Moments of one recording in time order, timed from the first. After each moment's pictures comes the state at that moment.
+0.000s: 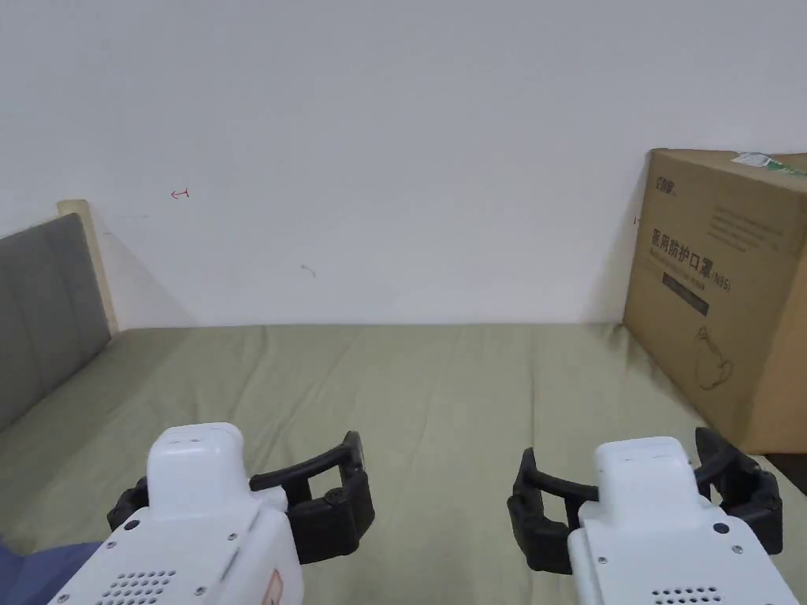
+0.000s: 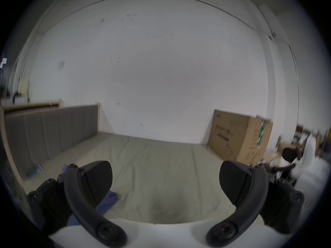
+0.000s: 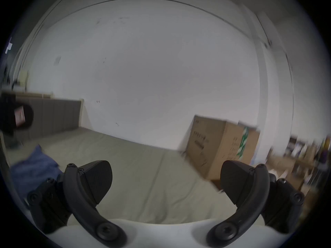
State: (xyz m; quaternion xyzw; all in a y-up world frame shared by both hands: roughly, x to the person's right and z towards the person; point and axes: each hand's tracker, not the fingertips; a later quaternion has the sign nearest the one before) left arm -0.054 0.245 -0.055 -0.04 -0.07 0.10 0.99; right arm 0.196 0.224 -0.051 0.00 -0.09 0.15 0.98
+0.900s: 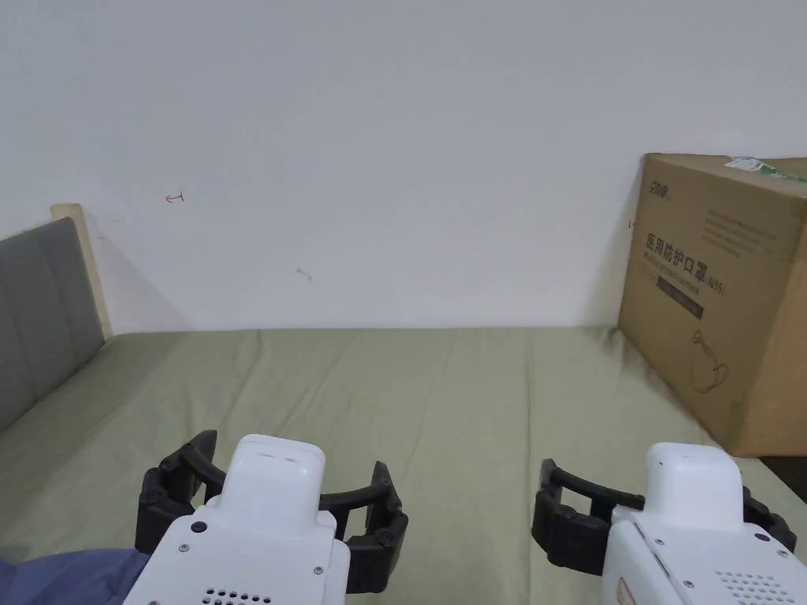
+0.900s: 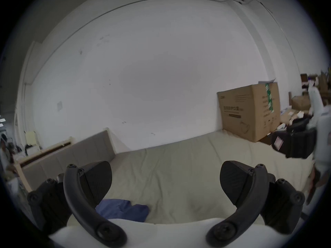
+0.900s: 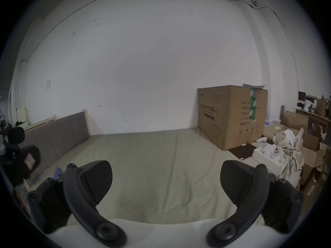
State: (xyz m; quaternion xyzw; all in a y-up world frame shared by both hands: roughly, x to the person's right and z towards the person) left arm -0.014 0.241 -0.050 -0.03 -0.04 -0.10 0.99; right arm 0.228 0.225 -0.050 -0.09 -0.06 -0.04 0.99
